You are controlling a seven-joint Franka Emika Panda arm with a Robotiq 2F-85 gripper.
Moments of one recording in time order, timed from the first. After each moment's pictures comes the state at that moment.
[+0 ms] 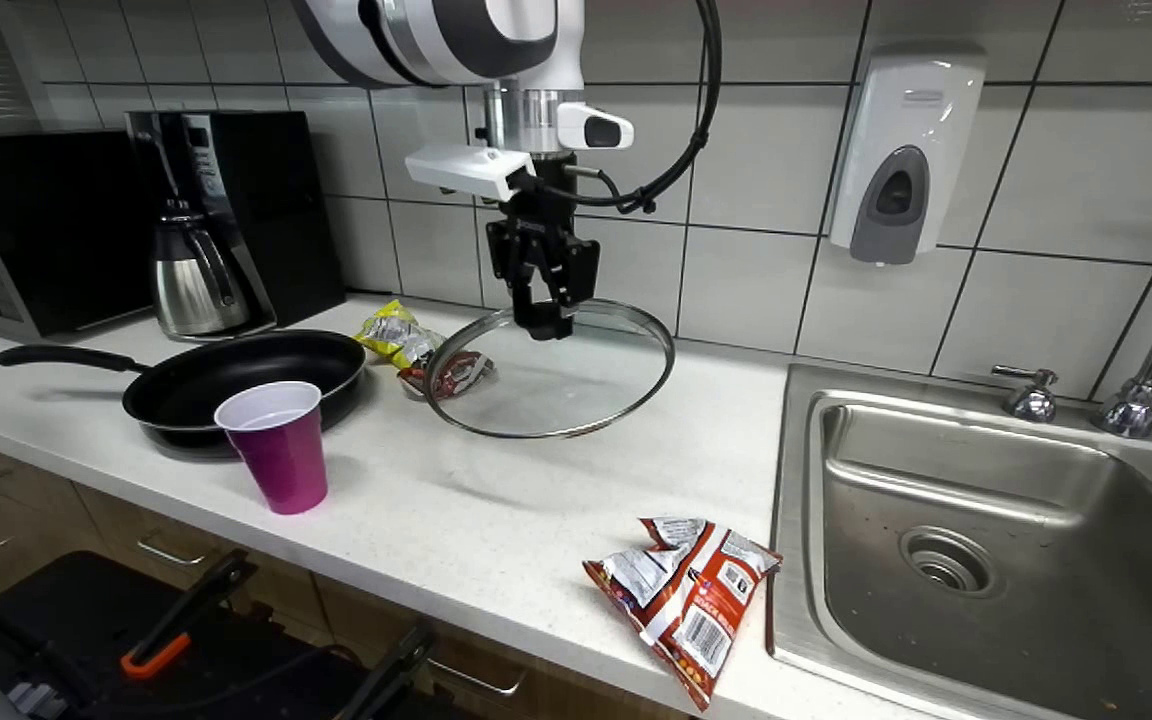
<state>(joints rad) -0.09 -0.01 -0.13 -2.41 -0.01 2.43 0.14</state>
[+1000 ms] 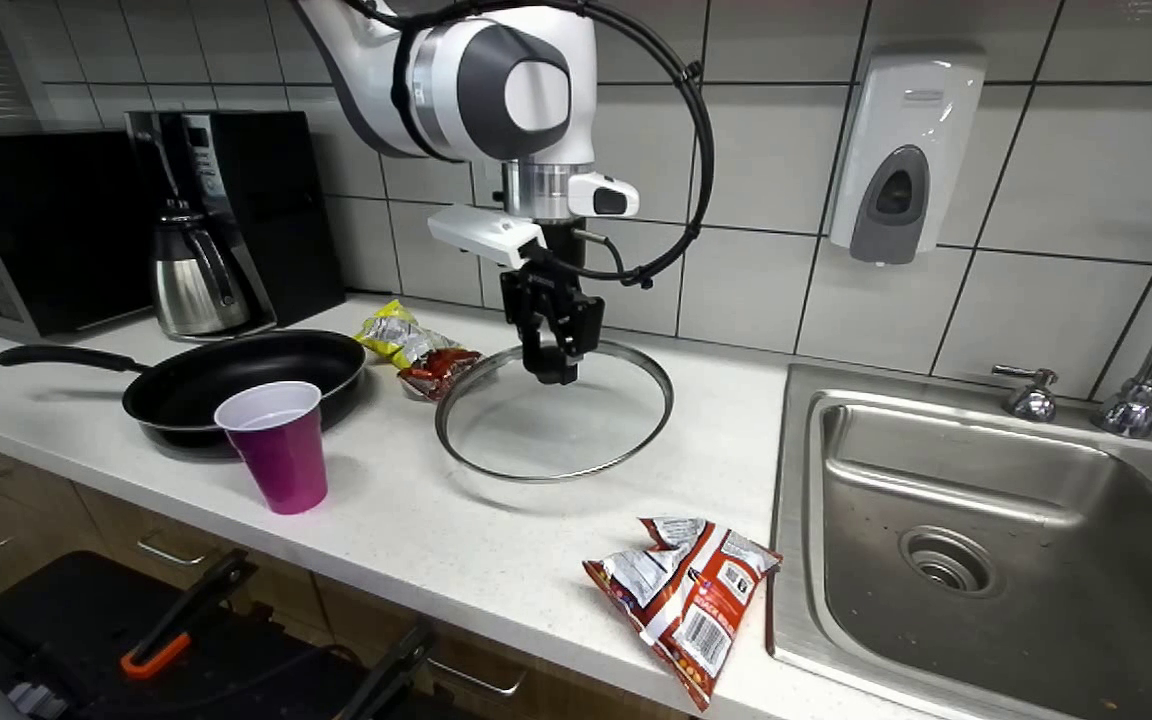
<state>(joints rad) -0.09 0.16 -0.13 -2.37 0.04 2.52 0.14</state>
